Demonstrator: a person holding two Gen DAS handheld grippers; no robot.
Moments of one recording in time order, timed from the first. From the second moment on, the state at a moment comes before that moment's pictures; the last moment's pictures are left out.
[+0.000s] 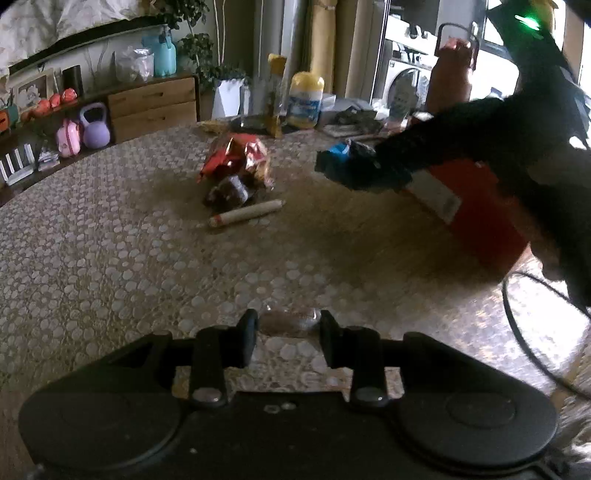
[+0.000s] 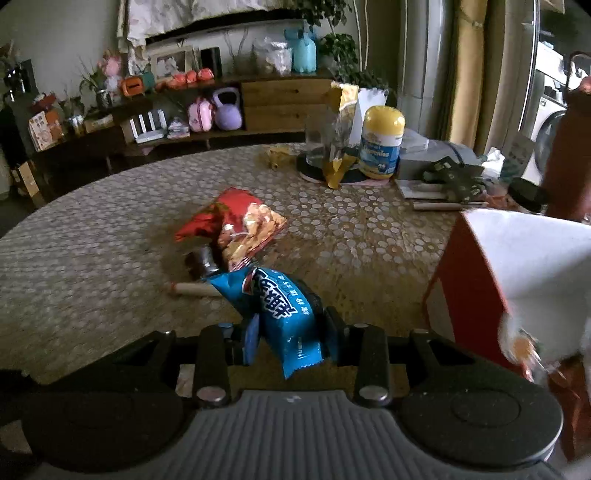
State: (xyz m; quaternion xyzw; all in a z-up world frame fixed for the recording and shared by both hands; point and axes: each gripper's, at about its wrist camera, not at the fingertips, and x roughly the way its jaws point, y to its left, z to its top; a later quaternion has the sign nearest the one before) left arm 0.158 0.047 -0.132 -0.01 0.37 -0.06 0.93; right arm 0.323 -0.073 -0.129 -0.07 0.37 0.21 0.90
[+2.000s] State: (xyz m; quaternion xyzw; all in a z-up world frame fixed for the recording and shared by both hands) left arm 0.270 -0.204 -0.056 0.08 0.35 -0.19 0.91; right arm 0.309 -0.351 -0.077 0.04 0.33 -0.01 0.94
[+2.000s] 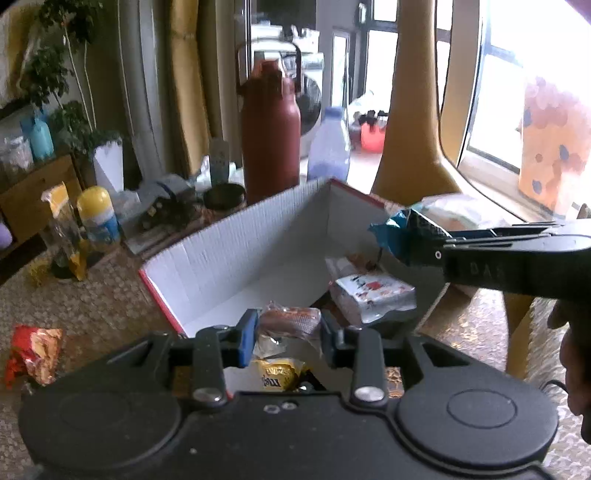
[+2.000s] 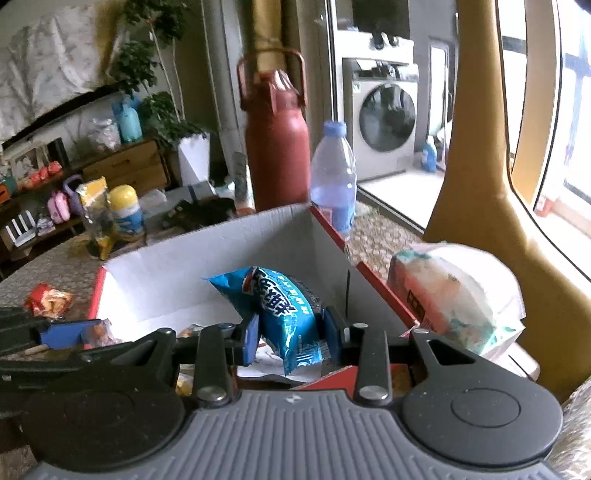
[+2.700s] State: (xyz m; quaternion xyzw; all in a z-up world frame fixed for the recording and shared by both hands) left arm 0.304 -0.225 -0.096 0.11 0.44 -0.19 0.87; right arm 0.329 -0.357 -0.111 0.04 0.37 -0.02 0.93
